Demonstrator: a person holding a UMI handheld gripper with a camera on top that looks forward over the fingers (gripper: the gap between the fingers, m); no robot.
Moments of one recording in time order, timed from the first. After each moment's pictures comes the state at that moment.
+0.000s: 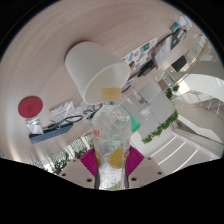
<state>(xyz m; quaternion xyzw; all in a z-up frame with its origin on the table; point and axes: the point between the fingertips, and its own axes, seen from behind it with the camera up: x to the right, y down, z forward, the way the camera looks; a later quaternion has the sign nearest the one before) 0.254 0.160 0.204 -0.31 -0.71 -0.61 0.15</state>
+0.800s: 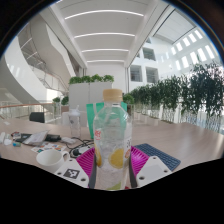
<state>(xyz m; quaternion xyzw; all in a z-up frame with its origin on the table) 0.330 0.118 0.133 -0.73 0.01 0.00 0.68</state>
